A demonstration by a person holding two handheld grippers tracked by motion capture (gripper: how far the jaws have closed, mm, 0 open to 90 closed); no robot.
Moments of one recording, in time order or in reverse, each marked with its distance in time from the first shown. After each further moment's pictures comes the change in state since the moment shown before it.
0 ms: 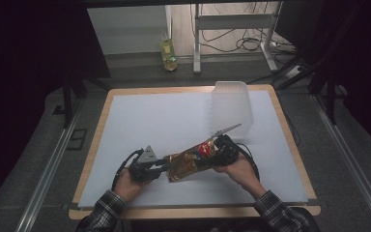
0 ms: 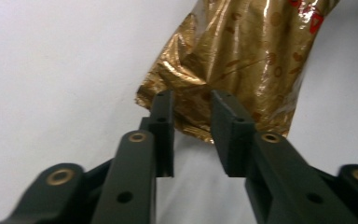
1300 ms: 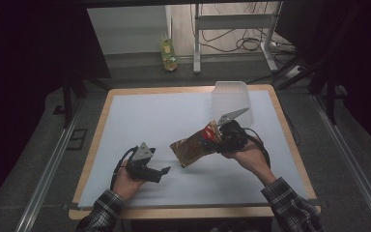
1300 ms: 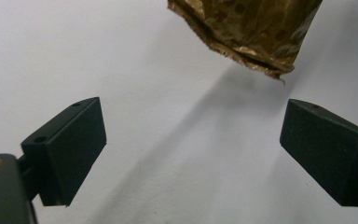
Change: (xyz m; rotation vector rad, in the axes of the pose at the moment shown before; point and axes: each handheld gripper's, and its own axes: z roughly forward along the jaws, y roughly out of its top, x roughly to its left) left arm 0.011 -0.002 -0.005 -0.076 0.057 -0.037; right arm 0.017 0.037 -0.048 -0.026 -0.150 -0.283
